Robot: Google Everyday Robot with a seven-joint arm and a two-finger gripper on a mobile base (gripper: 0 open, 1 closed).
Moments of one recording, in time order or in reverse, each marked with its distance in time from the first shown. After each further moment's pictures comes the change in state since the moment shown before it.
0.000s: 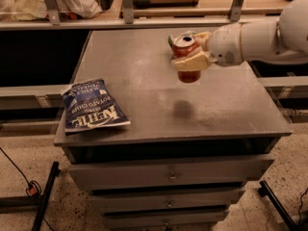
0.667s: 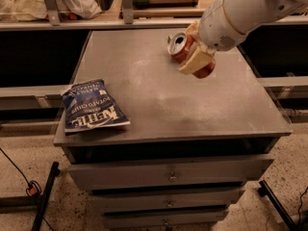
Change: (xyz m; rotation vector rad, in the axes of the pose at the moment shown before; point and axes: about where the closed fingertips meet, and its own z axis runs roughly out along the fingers) arm -0.020 0.030 -0.015 -0.081 0.484 -0.323
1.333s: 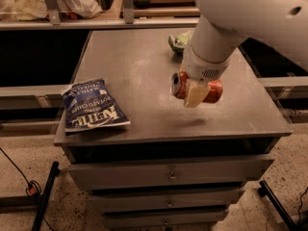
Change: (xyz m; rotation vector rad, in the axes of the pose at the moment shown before) arm 0.037 0.068 0.029 -0.131 0.425 -0.113
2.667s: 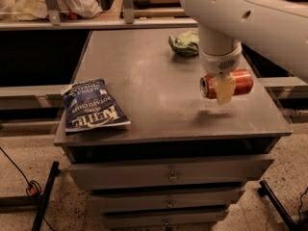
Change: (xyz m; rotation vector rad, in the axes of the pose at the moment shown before) arm 0.091 -0.008 0.011 -0.197 0.379 -0.106
